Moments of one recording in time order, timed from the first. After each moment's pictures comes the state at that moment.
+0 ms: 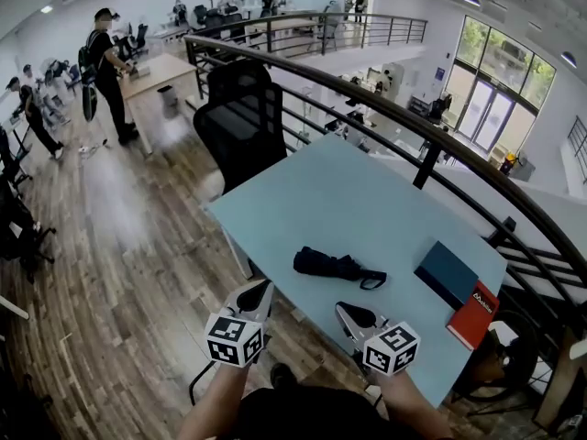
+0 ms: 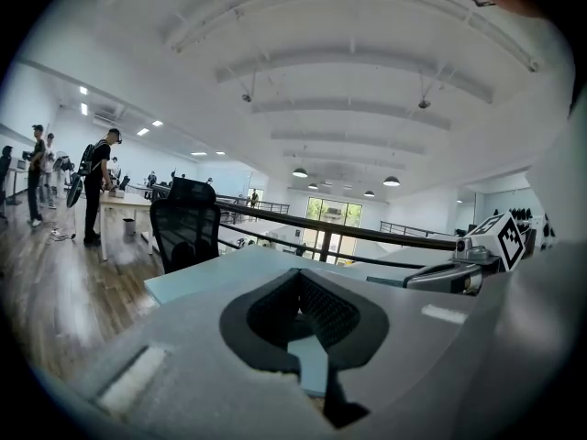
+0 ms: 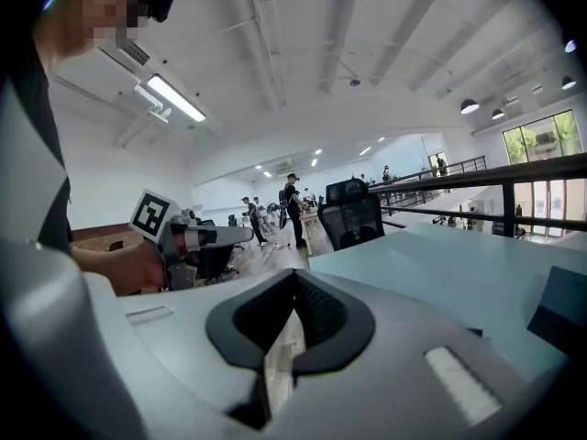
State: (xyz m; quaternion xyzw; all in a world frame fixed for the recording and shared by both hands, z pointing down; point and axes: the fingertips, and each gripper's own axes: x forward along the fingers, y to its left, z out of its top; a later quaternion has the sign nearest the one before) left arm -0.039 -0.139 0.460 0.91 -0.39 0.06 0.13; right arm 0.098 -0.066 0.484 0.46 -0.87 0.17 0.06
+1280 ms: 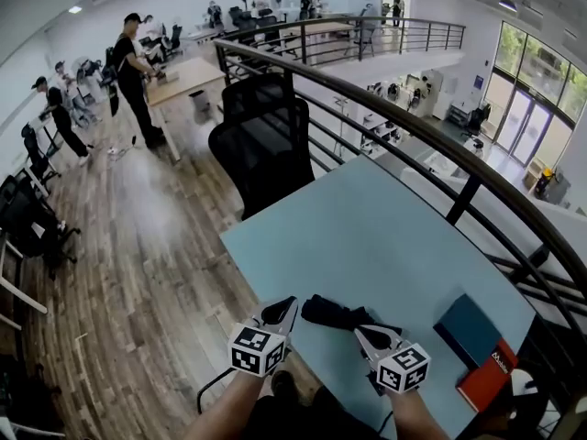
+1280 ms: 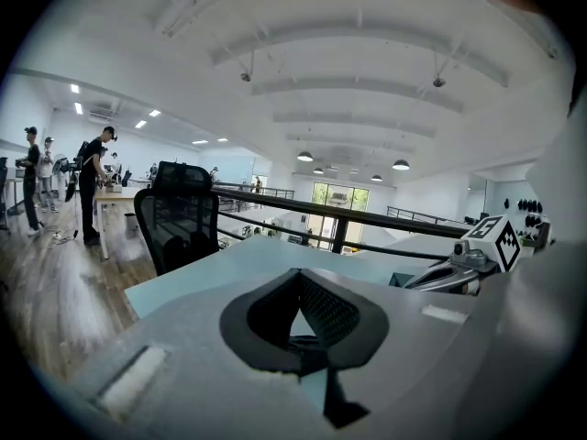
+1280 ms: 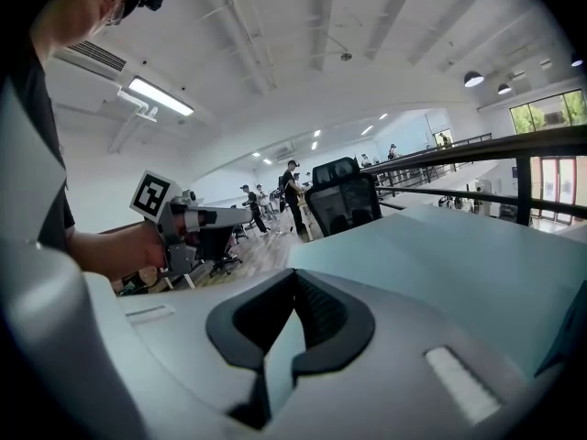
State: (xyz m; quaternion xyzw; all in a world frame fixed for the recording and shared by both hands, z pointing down) left arm 0.036 -0.268 0.488 0.90 -0.40 0.11 0.15; right arm 0.172 -0.191 0.536 0.43 -0.87 0.22 0.09
